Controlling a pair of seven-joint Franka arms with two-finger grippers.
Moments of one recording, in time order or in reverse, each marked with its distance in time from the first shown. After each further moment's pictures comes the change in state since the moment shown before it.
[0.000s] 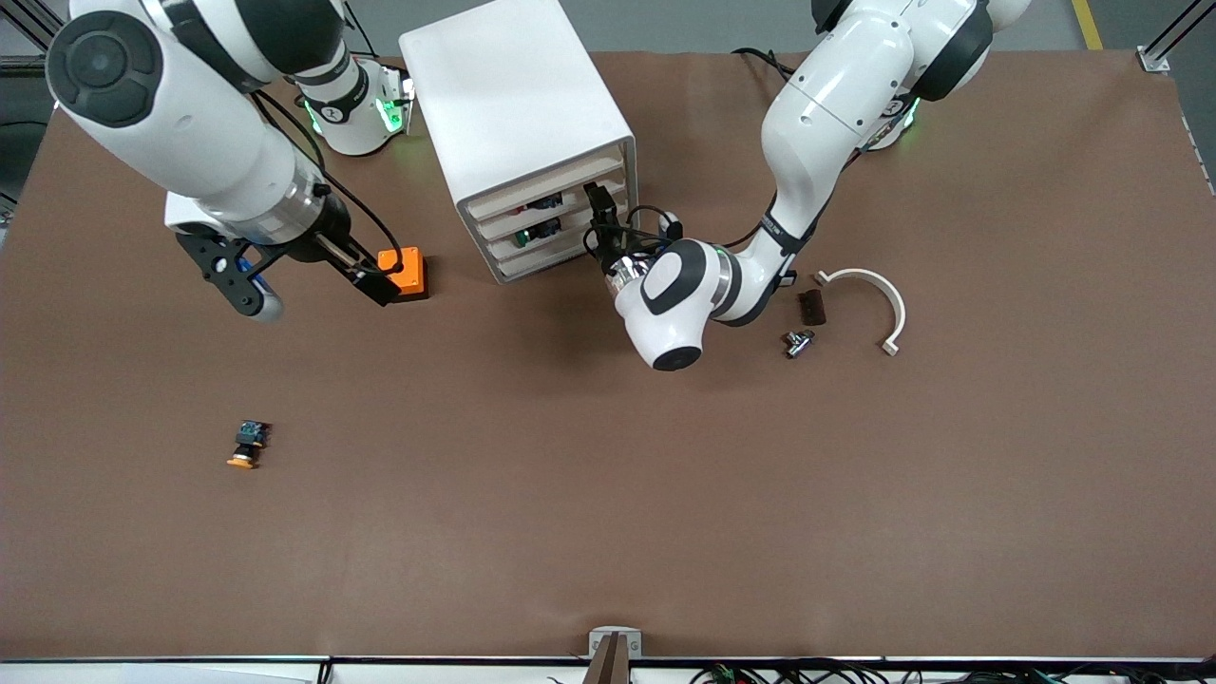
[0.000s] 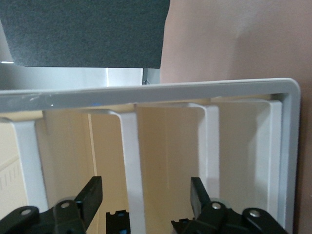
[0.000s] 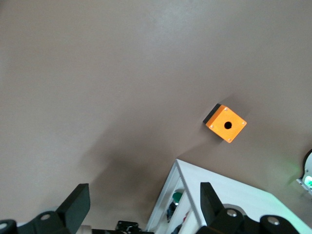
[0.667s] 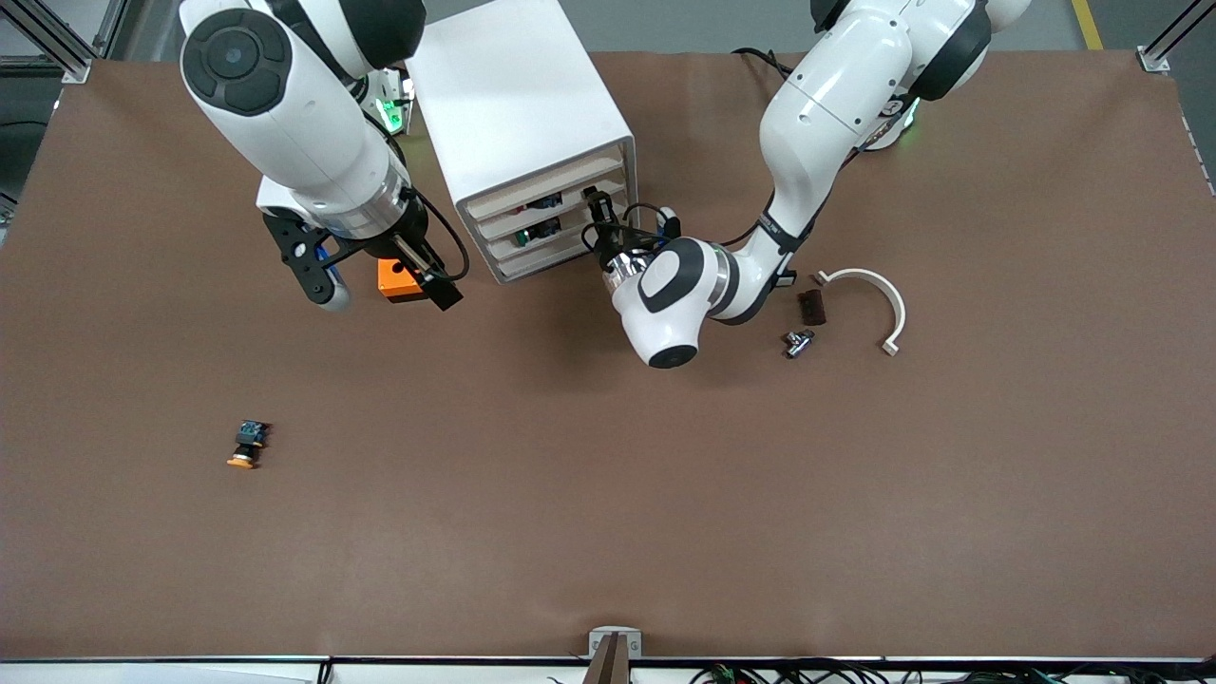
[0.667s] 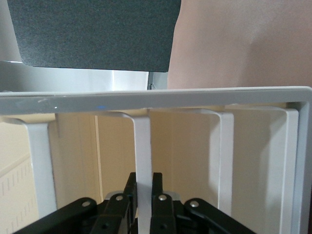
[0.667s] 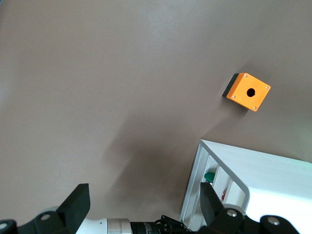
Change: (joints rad) left arm -0.003 0.000 0.000 0.003 -0.002 -0.025 -0.021; right arm 0.092 0.045 -0.003 0.018 0.001 0.061 0.246
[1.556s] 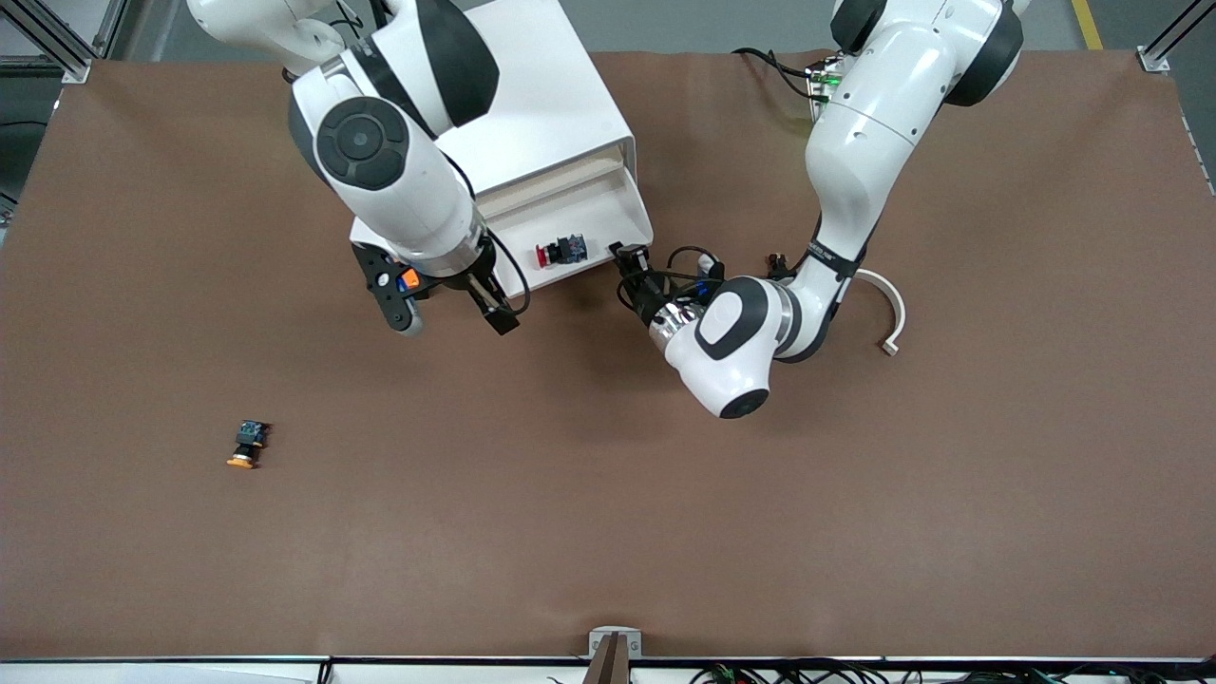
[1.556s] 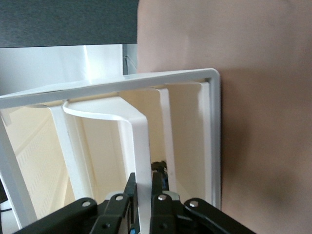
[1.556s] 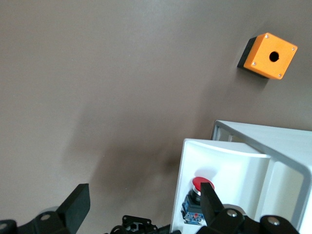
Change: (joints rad) left arm 0.092 0.002 0.091 0.097 0.008 0.009 0.111; right arm 0.083 0.110 -0.001 -0.023 0.031 0.121 0.155
